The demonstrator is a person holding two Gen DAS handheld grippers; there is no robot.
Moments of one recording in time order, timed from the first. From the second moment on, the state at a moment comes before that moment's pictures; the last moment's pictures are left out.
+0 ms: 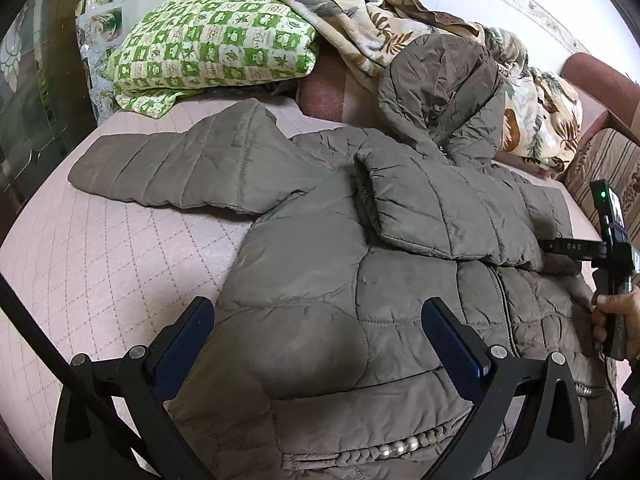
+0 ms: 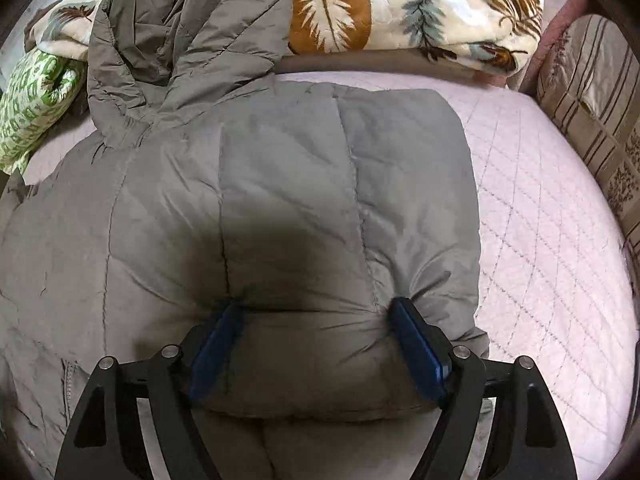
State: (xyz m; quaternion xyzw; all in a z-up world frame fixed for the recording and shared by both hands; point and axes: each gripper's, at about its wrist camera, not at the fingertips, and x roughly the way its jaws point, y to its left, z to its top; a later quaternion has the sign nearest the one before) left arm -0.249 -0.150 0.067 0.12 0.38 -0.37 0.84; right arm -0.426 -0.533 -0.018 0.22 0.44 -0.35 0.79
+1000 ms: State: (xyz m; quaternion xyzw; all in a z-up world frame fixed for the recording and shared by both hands) left arm -0.272 -0.168 0.063 0.15 0.36 -0.36 0.85; right arm -0.502 -0.393 0.087 0.10 0.26 -0.48 0.83
